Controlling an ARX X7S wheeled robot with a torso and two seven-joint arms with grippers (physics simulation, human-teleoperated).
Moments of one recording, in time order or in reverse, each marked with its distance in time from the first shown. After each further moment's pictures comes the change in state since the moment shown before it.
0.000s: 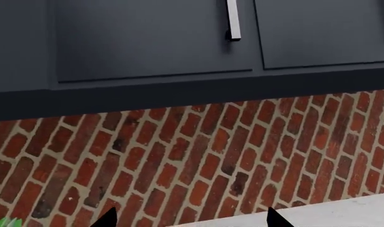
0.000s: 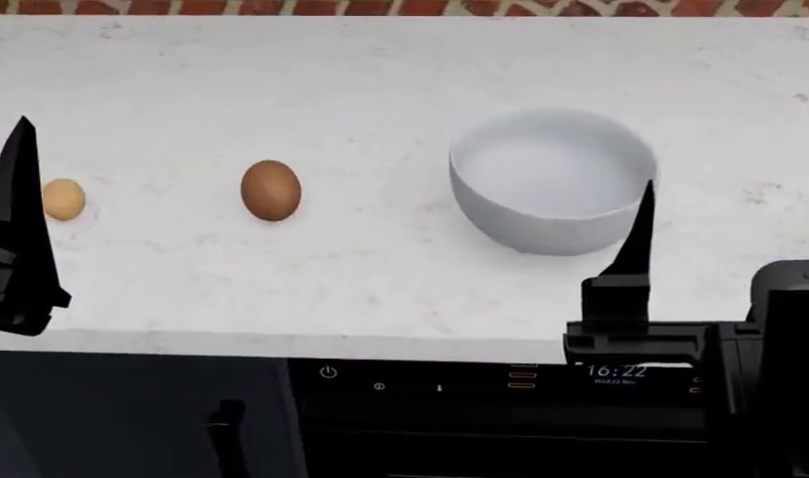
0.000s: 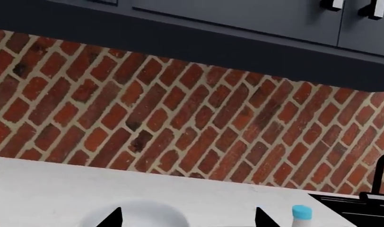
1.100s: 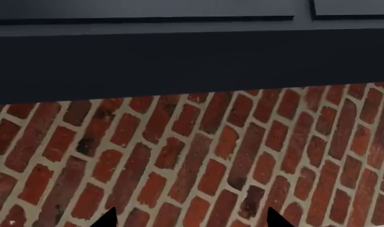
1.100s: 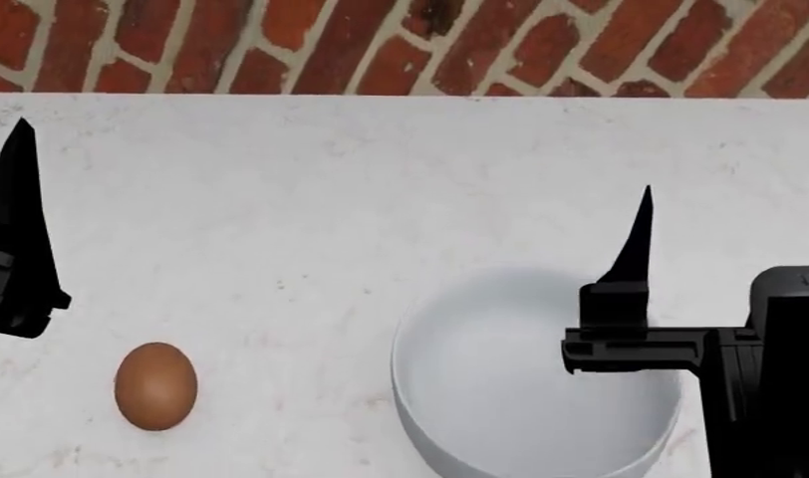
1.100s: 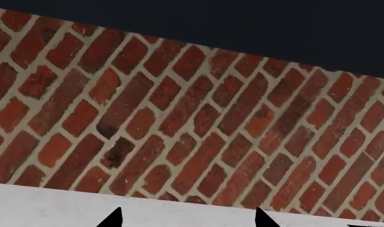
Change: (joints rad) left arm 0.011 -0.007 0.003 -0.004 -0.022 0.022 -0.018; right arm -0.008 0.014 0.002 -0.019 0.024 0.013 0.013
